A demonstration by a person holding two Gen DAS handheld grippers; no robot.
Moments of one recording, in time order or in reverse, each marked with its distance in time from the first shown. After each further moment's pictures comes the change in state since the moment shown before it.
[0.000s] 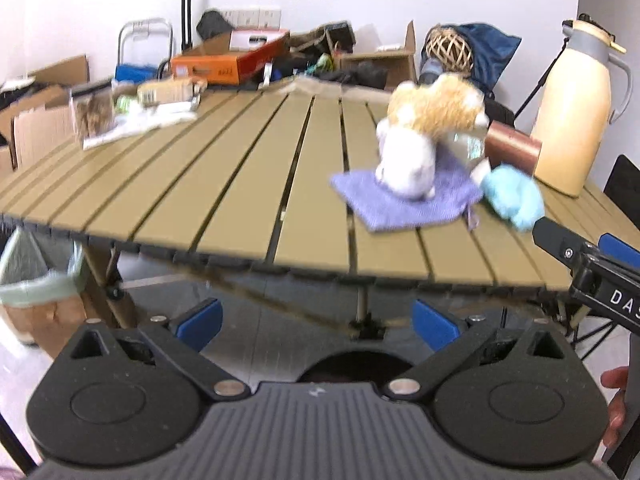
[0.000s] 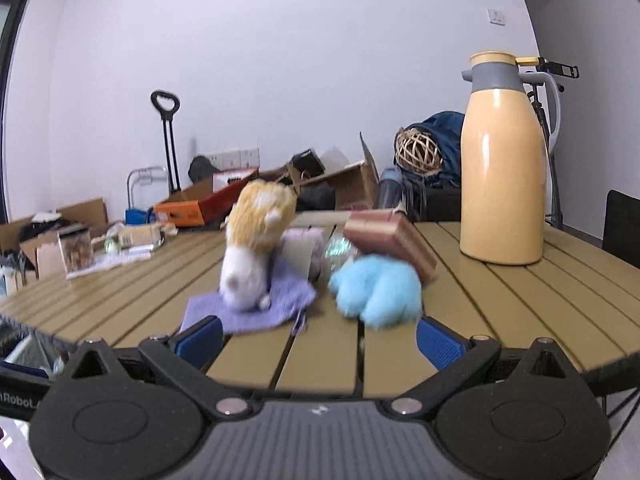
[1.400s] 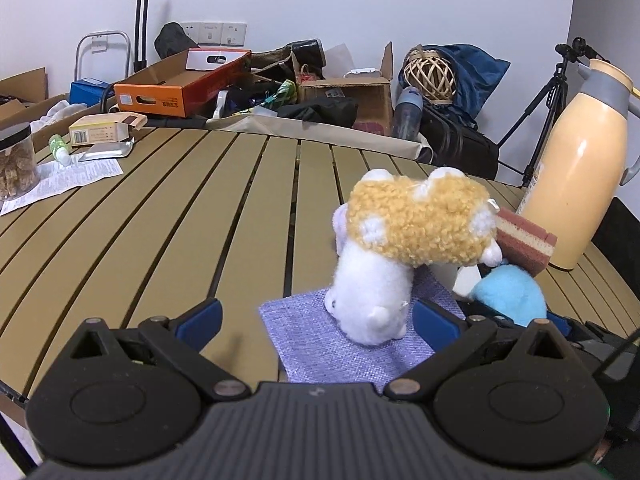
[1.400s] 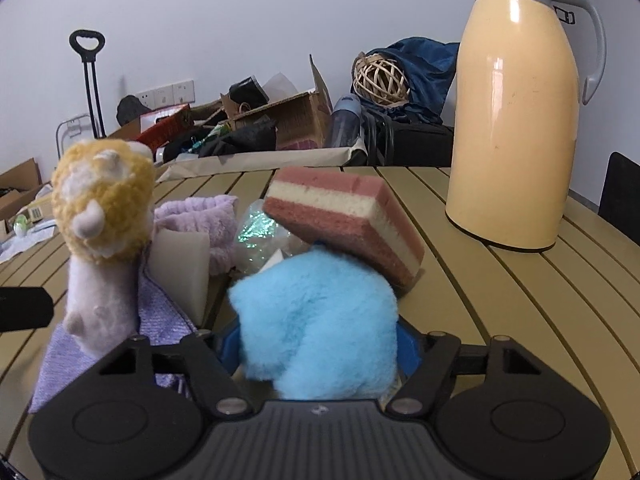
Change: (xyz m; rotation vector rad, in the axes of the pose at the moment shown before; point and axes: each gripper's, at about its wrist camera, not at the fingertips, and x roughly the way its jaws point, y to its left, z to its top) left arm 0.088 -0.031 0.096 -0.015 -0.027 -0.100; right arm 0.140 -0.026 0.024 0.026 0.223 -0.151
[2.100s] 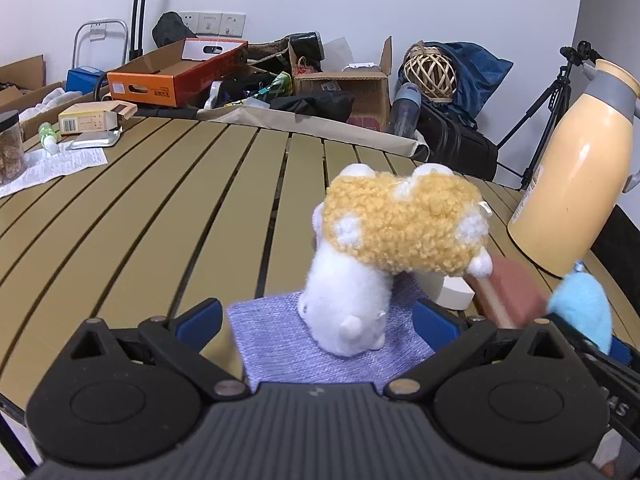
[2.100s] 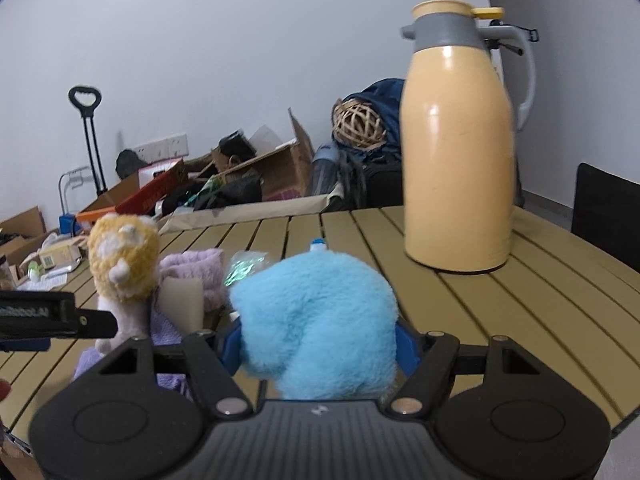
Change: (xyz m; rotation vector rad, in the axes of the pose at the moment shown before) left arm 0.018 -0.018 0.003 -0.038 0.019 -0.013; right arm -0.062 -0.038 -0.007 0.078 -0.136 -0.008
